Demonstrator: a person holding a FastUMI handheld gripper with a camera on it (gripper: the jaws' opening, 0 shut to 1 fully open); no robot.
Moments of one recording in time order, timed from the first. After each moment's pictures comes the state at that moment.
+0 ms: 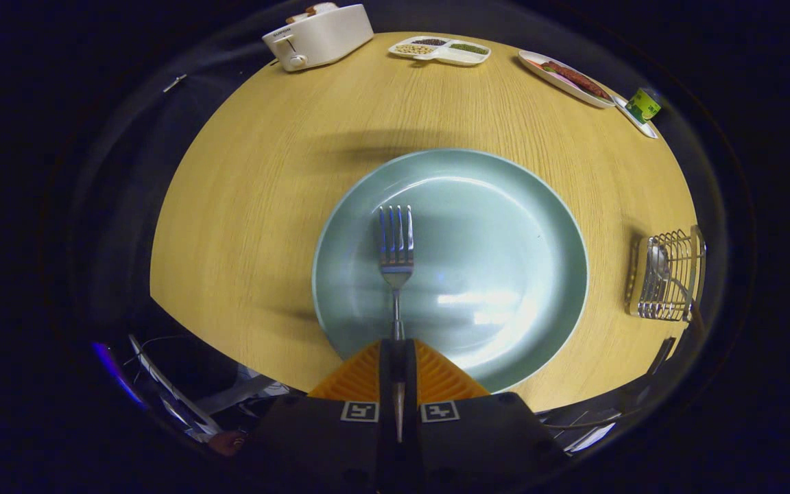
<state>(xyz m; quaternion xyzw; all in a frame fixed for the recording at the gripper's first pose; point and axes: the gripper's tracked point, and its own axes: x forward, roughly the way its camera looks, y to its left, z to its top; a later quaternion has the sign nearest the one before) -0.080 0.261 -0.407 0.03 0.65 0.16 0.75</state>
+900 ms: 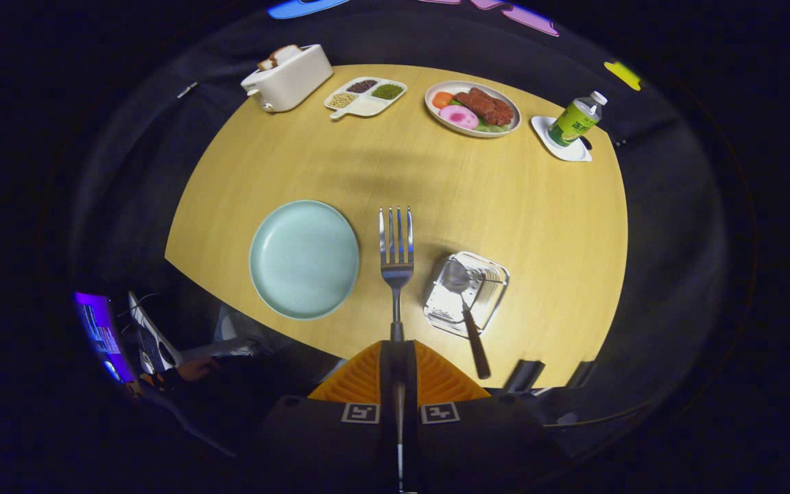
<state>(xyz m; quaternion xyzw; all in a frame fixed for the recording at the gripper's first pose) -0.029 0.001 -0.284 -0.05 0.66 0.19 0.72</state>
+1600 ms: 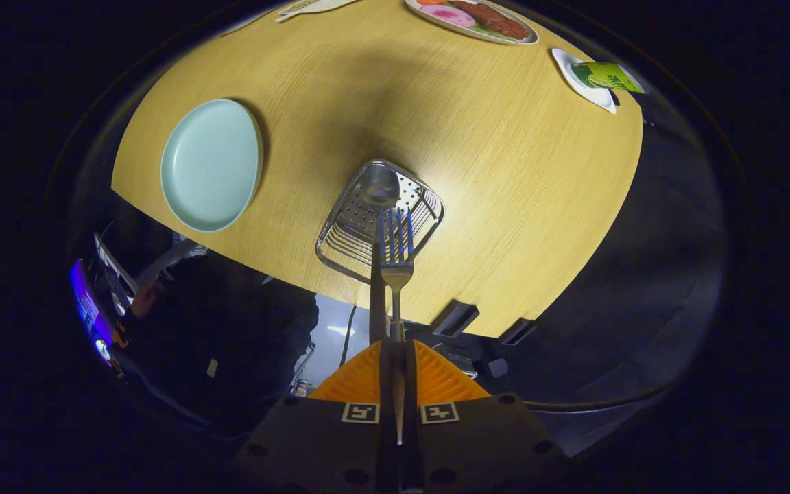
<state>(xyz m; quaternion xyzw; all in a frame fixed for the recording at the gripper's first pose) -0.029 -0.074 -0.325 -0.18 0.82 0.16 0.51</state>
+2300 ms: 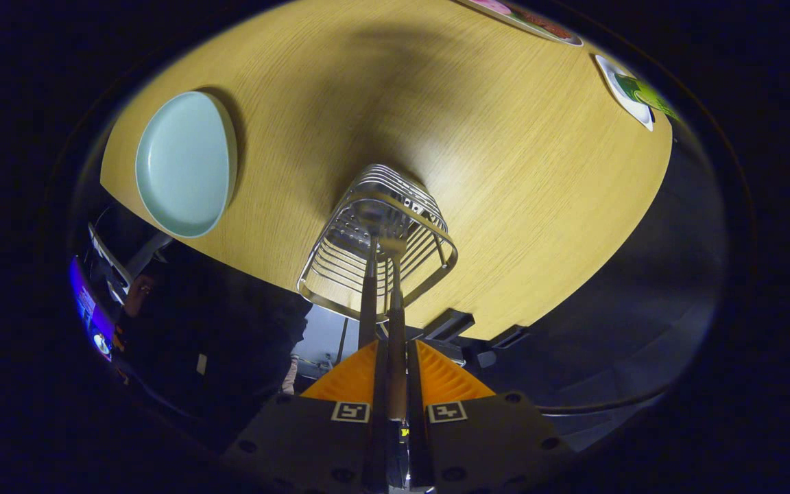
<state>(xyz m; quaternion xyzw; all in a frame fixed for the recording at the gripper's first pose) -0.016 -0.071 -0.358 -0.21 0.85 0.18 0.46</state>
